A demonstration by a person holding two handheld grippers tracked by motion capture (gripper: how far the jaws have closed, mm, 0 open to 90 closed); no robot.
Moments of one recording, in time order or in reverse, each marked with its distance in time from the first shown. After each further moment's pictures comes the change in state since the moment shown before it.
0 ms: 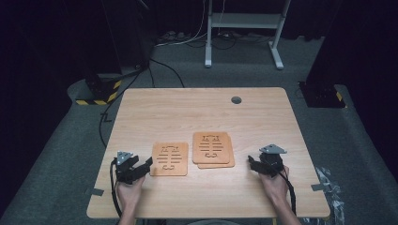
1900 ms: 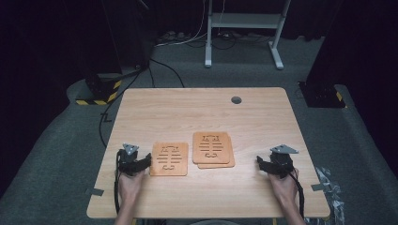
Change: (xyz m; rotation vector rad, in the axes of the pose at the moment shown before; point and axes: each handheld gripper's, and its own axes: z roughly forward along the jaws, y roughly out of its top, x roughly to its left) left arm 0.007 0.012 0.034 0.099 0.145 0.136; right arm -0.030 -0.010 -0.008 0.014 -0.009 0.053
